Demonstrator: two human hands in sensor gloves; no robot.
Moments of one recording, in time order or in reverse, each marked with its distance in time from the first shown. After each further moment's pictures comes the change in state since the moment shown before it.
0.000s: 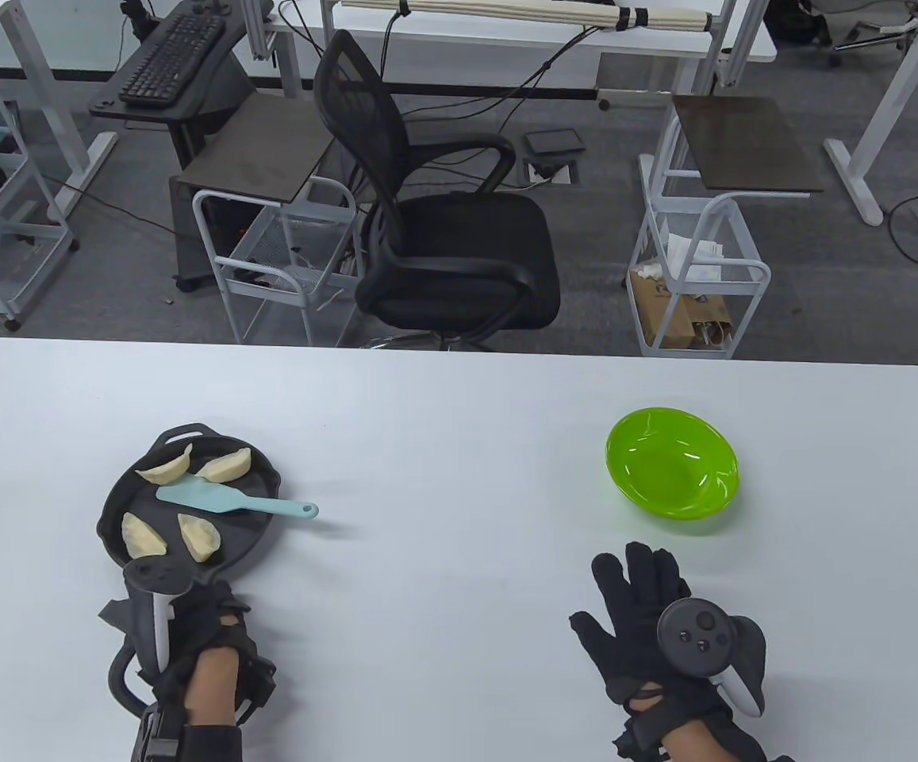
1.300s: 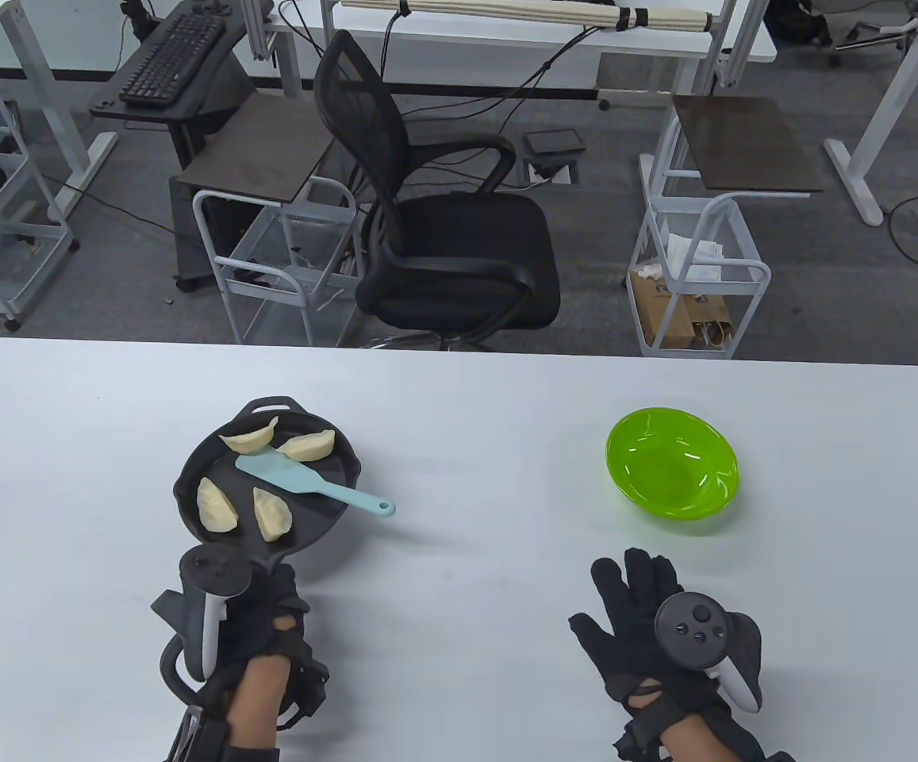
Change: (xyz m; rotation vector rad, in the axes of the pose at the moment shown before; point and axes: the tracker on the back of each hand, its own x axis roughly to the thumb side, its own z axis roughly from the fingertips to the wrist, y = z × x) left_hand 0.042 -0.011 0.058 -0.050 -0.248 0.013; right_hand -0.002 0.004 -0.003 0.058 0.059 -0.018
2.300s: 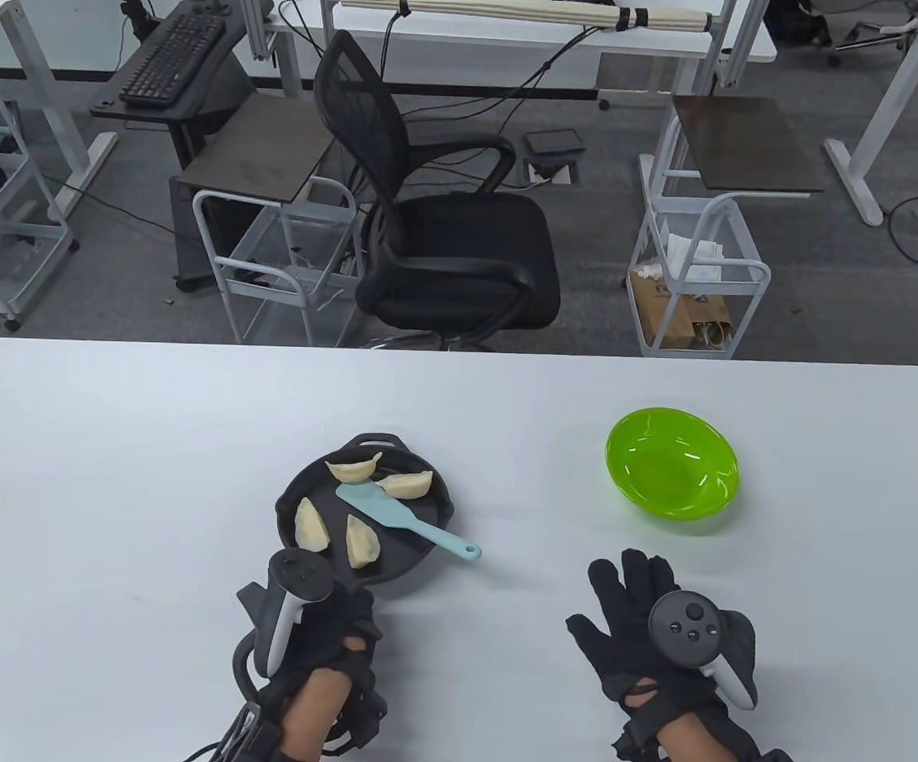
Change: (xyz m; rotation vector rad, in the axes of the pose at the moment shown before) left_hand 0.037 -0.054 0.030 -0.250 -0.128 -0.136; right_hand 0.001 0.004 -0.003 0.016 0.010 0.025
